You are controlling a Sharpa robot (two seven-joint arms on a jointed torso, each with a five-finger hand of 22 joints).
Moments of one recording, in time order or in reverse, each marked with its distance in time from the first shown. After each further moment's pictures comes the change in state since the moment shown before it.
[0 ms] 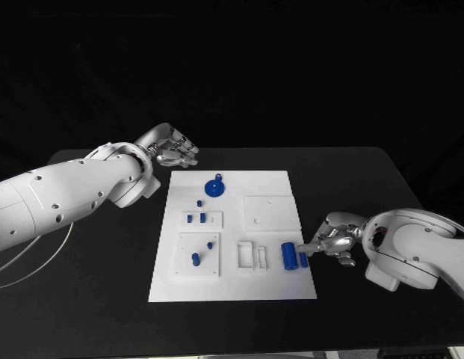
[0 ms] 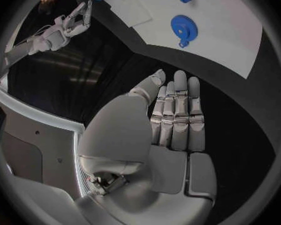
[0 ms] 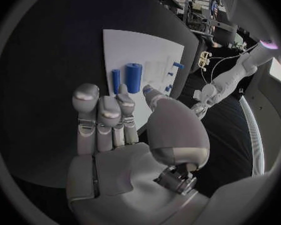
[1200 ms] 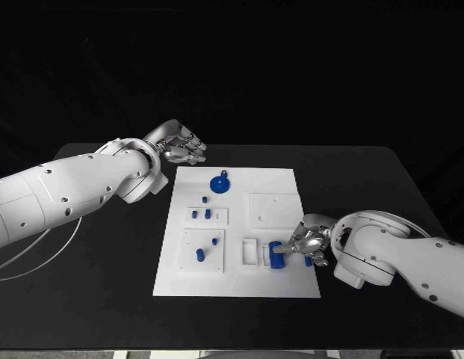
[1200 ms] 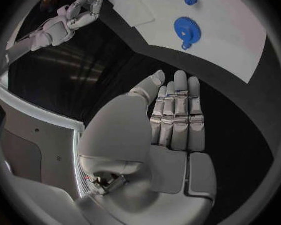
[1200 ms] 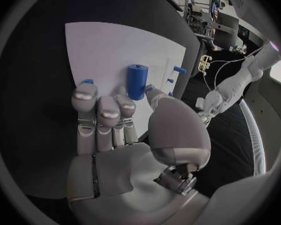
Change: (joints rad) left arm 0.000 0.002 -0.001 0.011 0.013 0.002 -0.002; left_hand -0.004 -0.004 0.003 0.025 0.000 0.000 0.000 0.000 0.000 -0.006 0.001 0.000 0.000 0.000 0.000 0.000 0.002 0.000 0.000 0.000 0.000 -0.030; right arm 0.016 0.195 -0.055 -0.106 -0.041 -0.027 -0.048; right_hand 0.013 -0.042 -0.008 0.028 0.001 -0.112 0.044 0.006 0.087 -0.001 0.028 0.011 0.006 0.005 0.010 -0.005 0.002 0.000 0.002 0.009 -0.015 0.019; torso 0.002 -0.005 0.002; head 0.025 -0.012
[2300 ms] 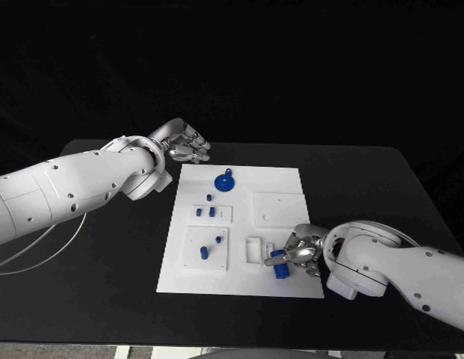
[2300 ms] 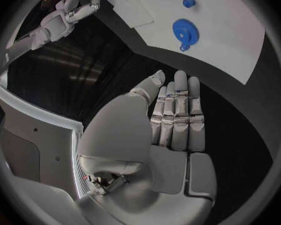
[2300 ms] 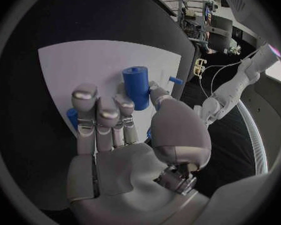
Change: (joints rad) left arm 0.000 -0.005 0.000 0.003 0.001 0.007 -0.013; left_hand 0.000 0.000 0.000 0.005 0.000 -0.006 0.001 0.000 0.000 -0.003 0.004 0.000 0.000 0.000 0.000 0.000 0.000 0.000 0.000 0.000 0.000 -0.005; right arm -0.005 0.034 -0.047 0.000 0.034 -0.012 0.025; right_hand -0.045 0.077 0.003 -0.175 0.081 0.101 -0.033 -0.009 0.558 -0.004 -0.019 -0.001 -0.013 0.002 0.002 -0.004 0.008 -0.001 0.000 0.000 -0.008 0.014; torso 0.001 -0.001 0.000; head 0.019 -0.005
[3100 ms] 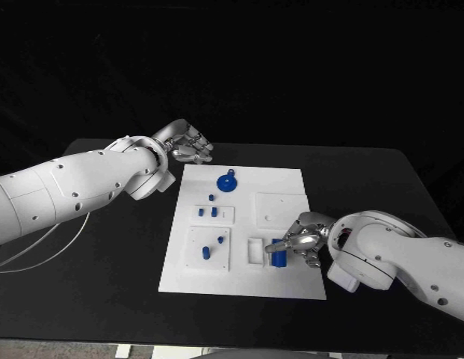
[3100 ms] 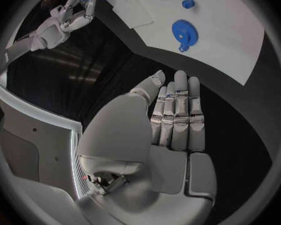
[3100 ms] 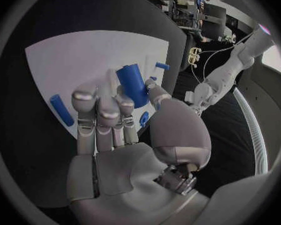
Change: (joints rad) left arm 0.000 0.002 0.000 -0.002 0.000 0.004 -0.009; left_hand 0.000 0.000 0.003 0.003 0.000 0.000 0.000 0.000 0.000 0.000 0.000 0.000 0.000 0.000 0.000 0.000 0.000 0.000 0.000 0.000 0.000 0.000; right arm 0.039 -0.014 0.034 0.058 0.090 -0.070 -0.034; right_hand -0.001 0.017 0.043 -0.031 -0.017 0.031 -0.010 -0.002 -0.721 0.002 -0.004 -0.010 -0.008 0.004 -0.004 -0.004 0.005 0.001 0.004 -0.004 0.004 0.000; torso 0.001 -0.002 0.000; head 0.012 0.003
